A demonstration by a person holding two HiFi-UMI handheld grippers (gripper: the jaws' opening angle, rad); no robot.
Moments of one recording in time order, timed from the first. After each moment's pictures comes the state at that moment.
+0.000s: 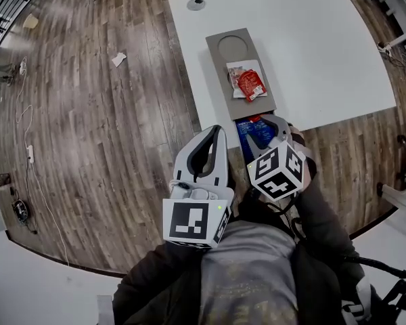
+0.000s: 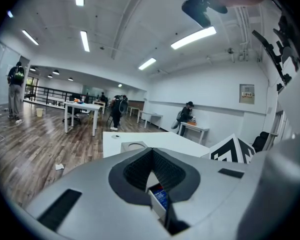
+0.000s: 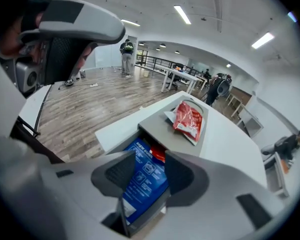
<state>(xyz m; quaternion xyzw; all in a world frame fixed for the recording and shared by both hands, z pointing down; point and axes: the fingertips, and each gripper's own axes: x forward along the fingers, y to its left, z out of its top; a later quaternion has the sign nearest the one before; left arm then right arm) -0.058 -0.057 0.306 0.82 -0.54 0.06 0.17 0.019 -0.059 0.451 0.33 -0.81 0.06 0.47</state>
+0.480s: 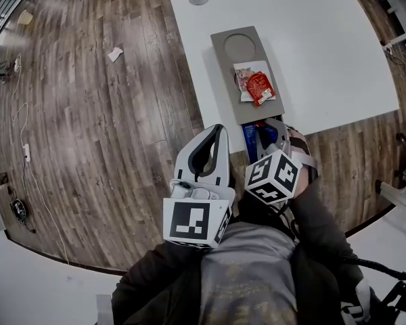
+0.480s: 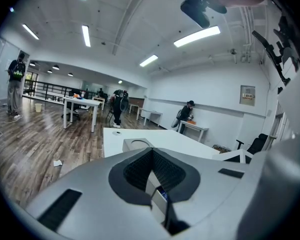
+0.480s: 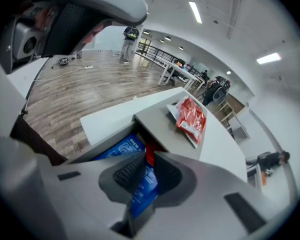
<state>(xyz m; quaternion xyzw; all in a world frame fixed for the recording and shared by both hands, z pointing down) -0.072 -0.076 0.326 0.82 -0.53 0.07 0.19 0.021 -0.073 0.472 0.36 -0.76 0.00 0.54</state>
